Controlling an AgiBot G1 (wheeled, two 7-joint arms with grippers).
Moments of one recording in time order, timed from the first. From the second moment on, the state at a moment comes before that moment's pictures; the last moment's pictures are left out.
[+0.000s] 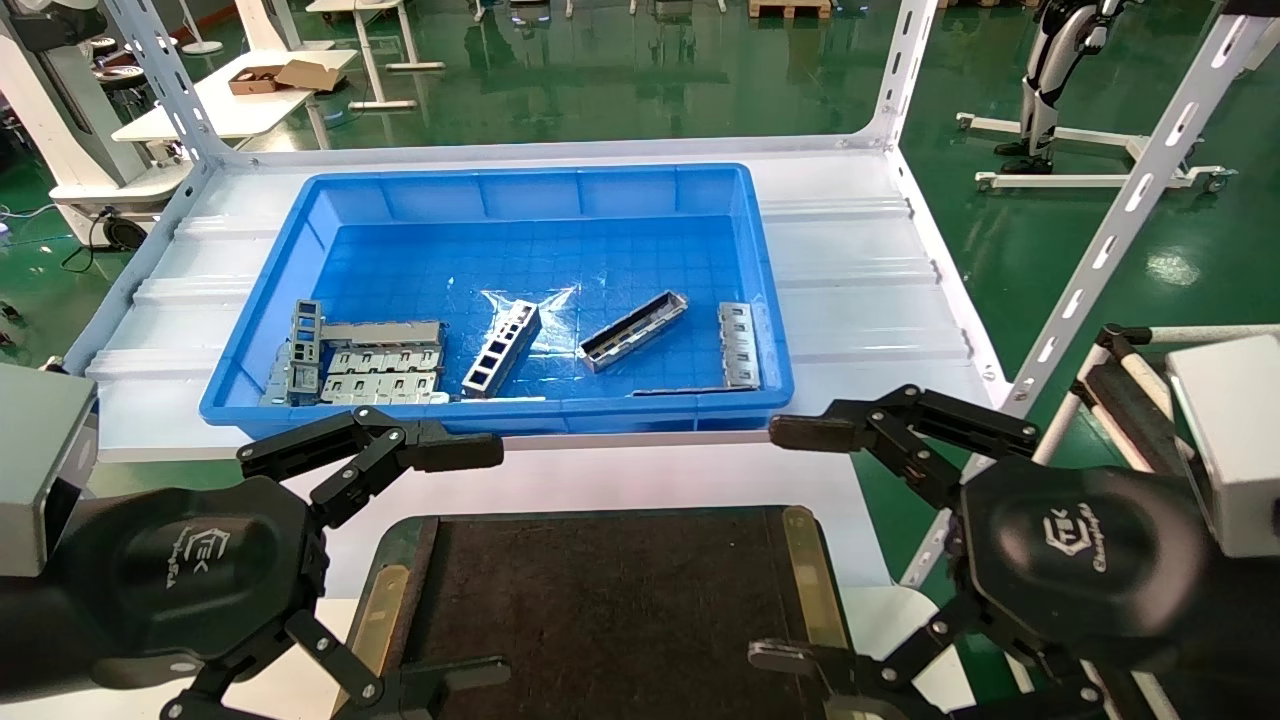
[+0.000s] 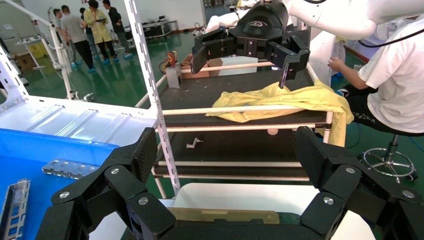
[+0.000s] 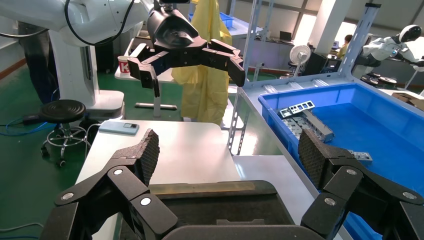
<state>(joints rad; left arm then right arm) -1.07 0.61 0.28 -1.28 0.73 1.49 -0.19 1.09 -0.58 -0.36 1.27 -0.68 -1.46 0.15</state>
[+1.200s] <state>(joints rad) -1.07 0.61 0.28 -1.28 0.73 1.49 -0.19 1.09 -0.58 -0.36 1.27 -0.68 -1.46 0.15</state>
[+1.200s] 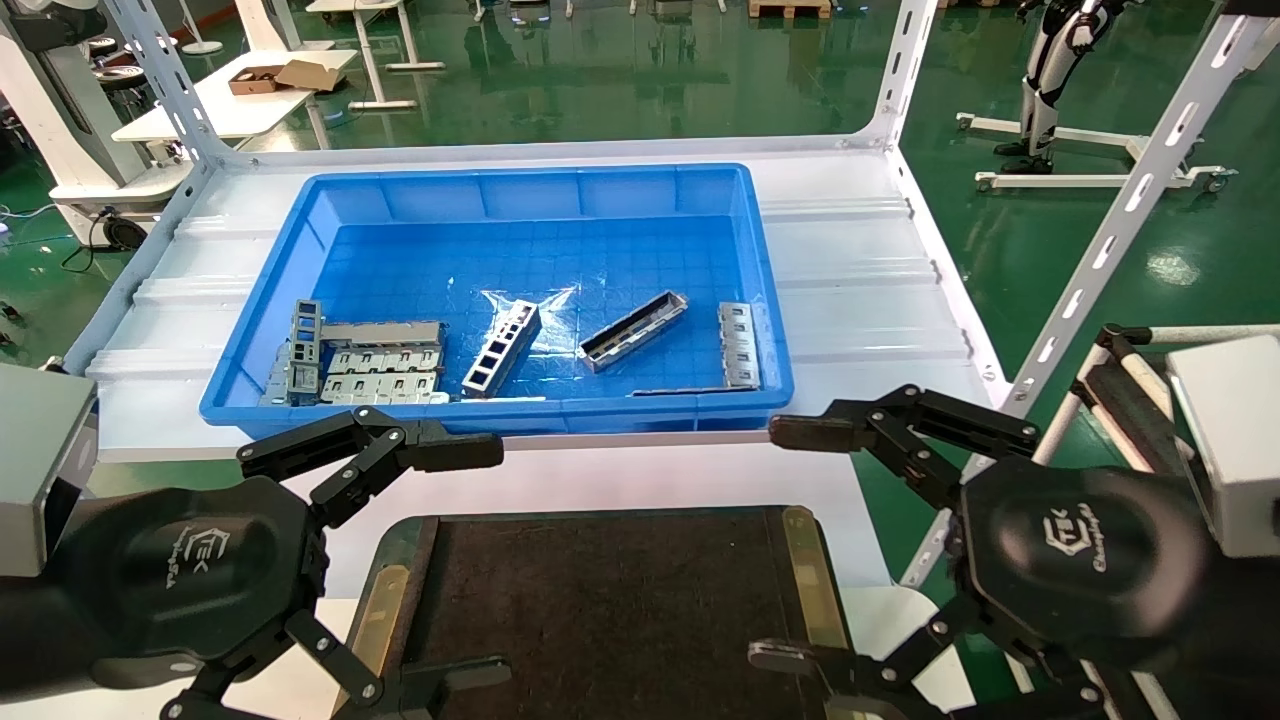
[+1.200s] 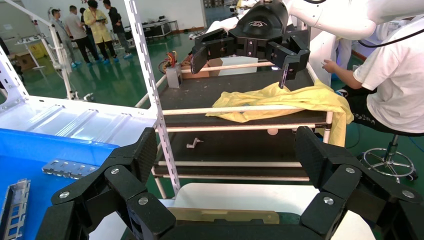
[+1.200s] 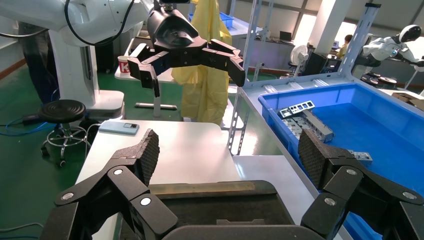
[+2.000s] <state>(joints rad) -1.09 0.61 0.28 -1.28 0.77 1.46 -0.17 1.09 -0.58 -0.36 1.27 -0.68 -1.46 0.14</state>
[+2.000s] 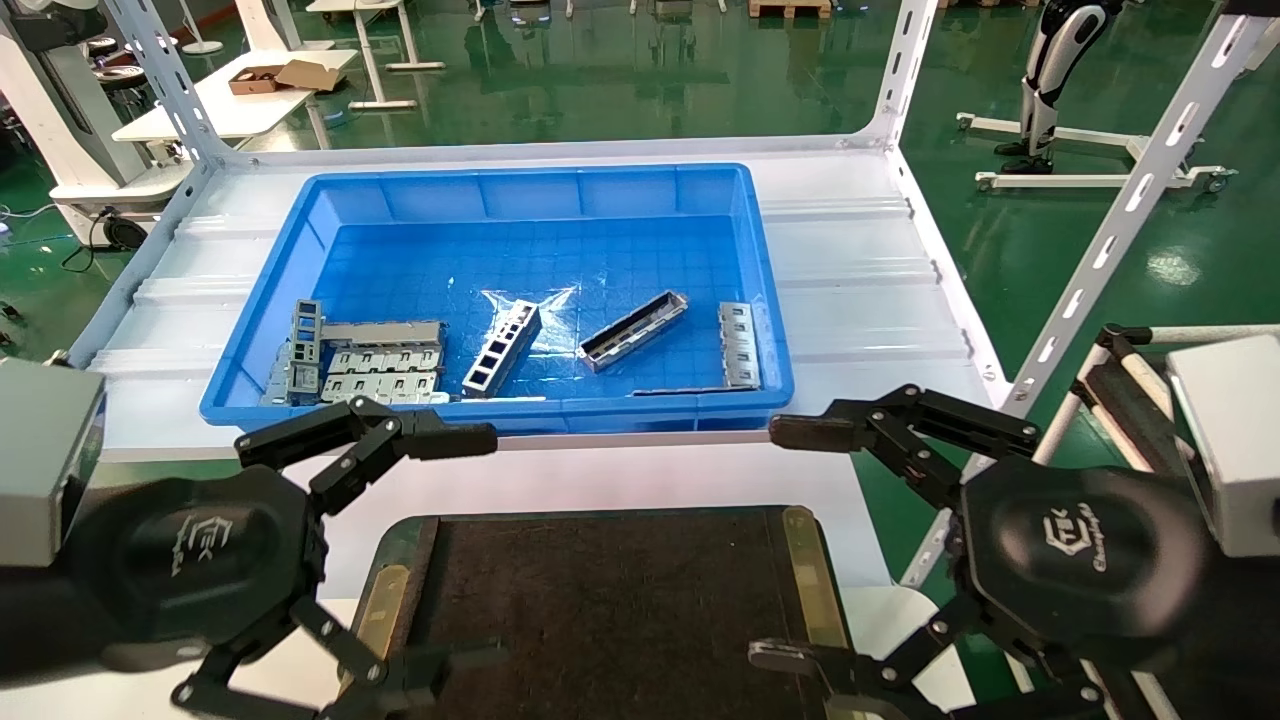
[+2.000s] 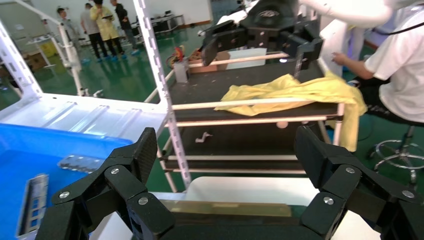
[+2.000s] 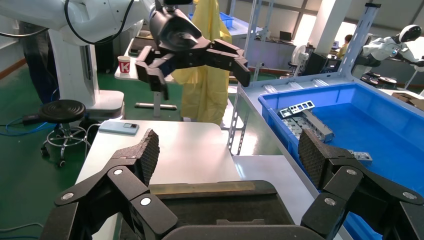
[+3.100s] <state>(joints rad) -1.51 1.11 0.50 -0.76 1.29 1.02 -0.12 1.10 -0.58 -0.36 1.27 -0.68 -1.46 0.14</state>
